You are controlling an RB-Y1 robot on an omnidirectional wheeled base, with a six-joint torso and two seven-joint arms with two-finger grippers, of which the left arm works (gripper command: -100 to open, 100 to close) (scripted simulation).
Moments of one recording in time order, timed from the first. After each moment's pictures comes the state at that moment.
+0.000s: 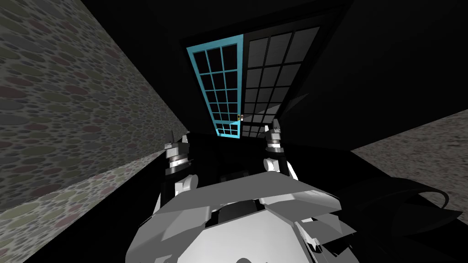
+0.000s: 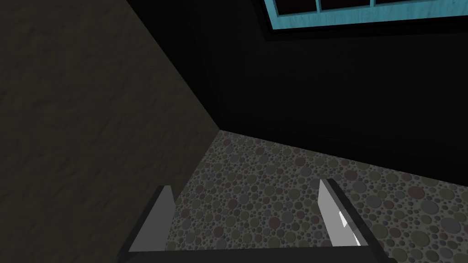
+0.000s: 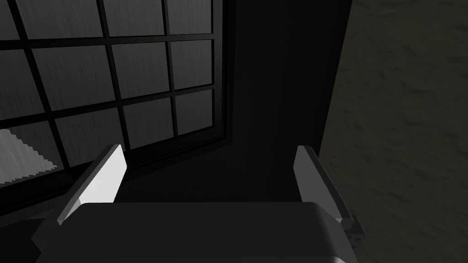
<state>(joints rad) 0.52 0.03 -0.02 -2.30 0.08 -0.37 -0.07</state>
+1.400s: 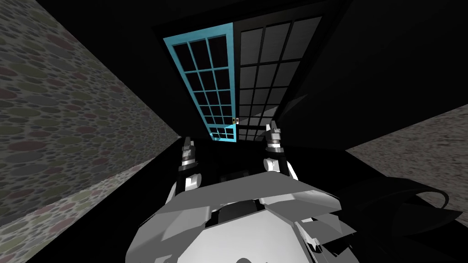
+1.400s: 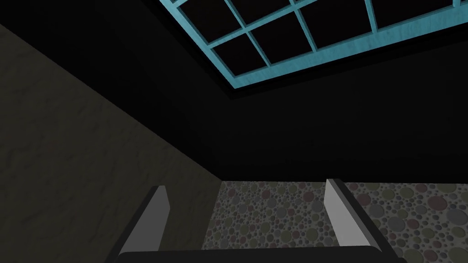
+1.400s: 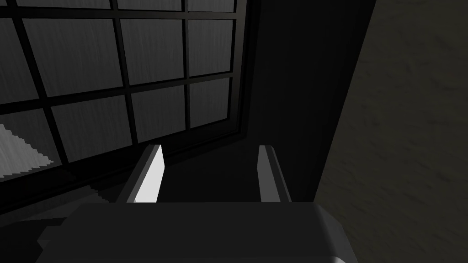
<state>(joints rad) 0.43 0.08 0.01 -2.00 0.02 -0.48 -0.28</state>
